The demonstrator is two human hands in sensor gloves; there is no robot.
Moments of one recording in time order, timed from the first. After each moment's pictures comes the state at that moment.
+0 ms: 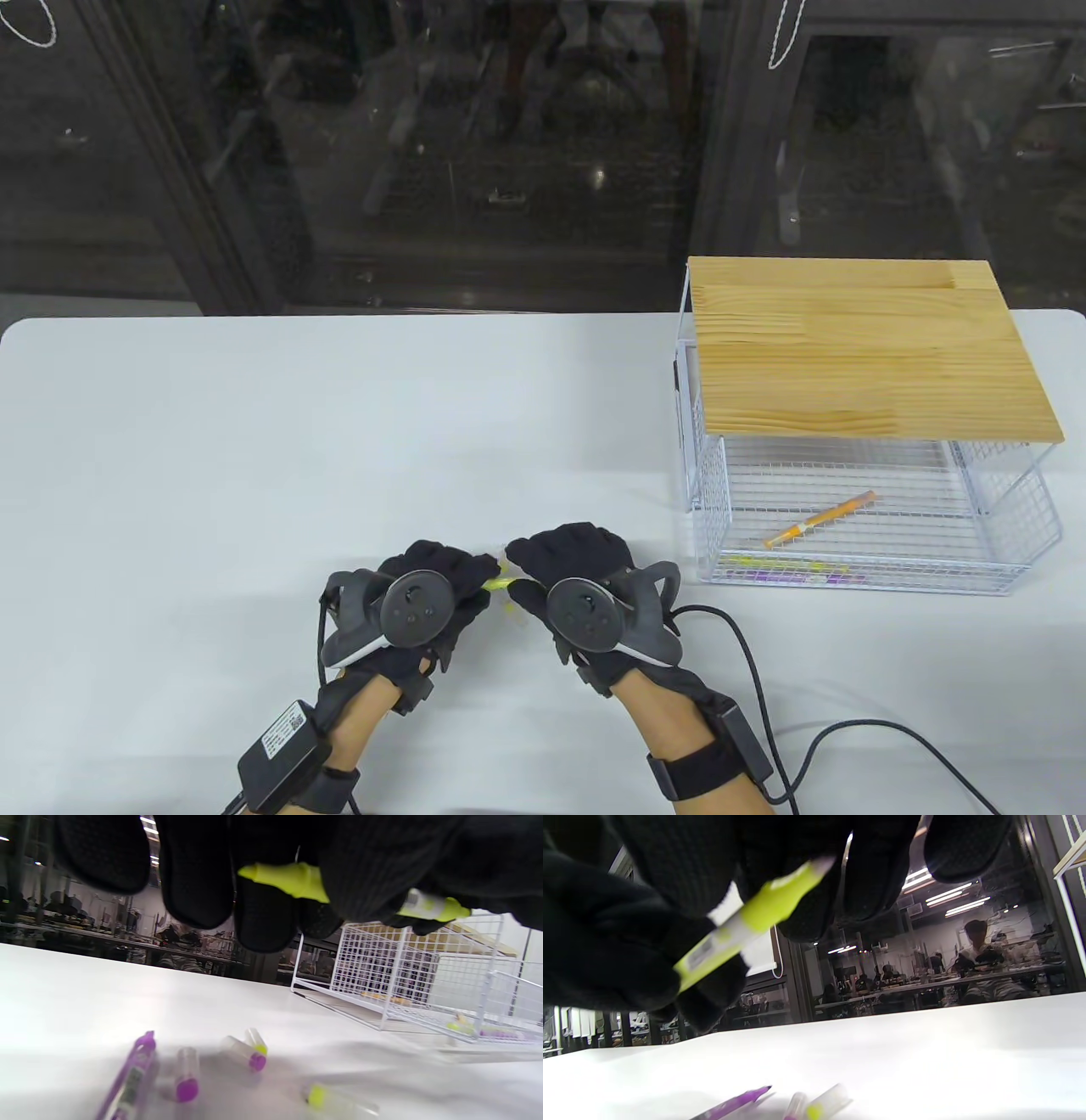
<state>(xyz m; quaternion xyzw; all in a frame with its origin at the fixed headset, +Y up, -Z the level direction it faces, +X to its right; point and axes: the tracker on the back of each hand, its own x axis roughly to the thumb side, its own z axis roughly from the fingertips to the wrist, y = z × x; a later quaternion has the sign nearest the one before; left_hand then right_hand) -0.187 -0.694 -0.311 0.08 -0.21 0.12 0.97 0.024 -0.685 -0.303 0.21 -0.18 0.94 0.18</state>
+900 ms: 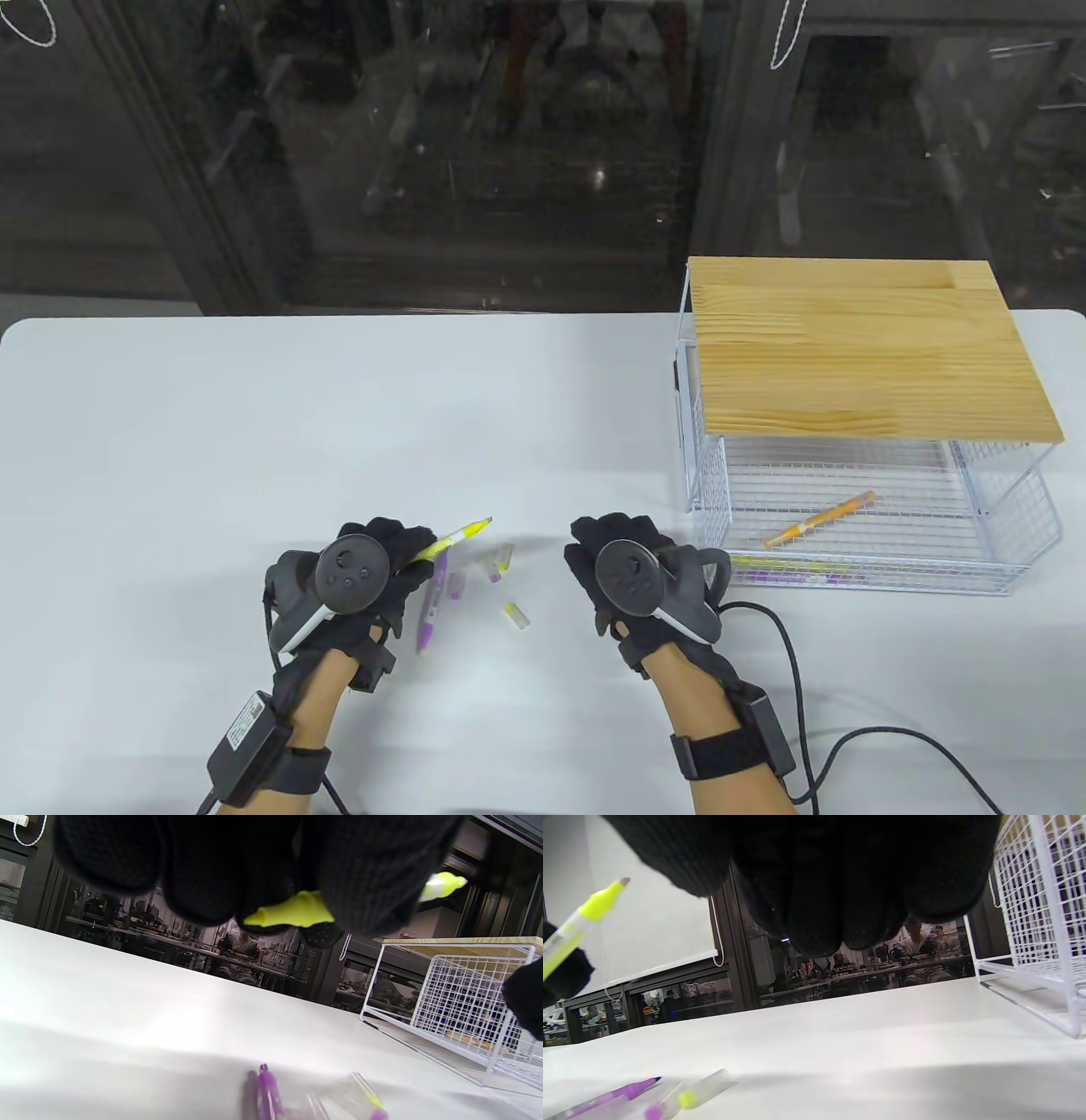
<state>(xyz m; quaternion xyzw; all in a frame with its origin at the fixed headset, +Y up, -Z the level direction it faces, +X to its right) -0.241 -0.691 -0.331 0.09 -0.10 0.15 0.98 0.061 -0.701 -0.329 0.13 -0.14 0.97 0.16</state>
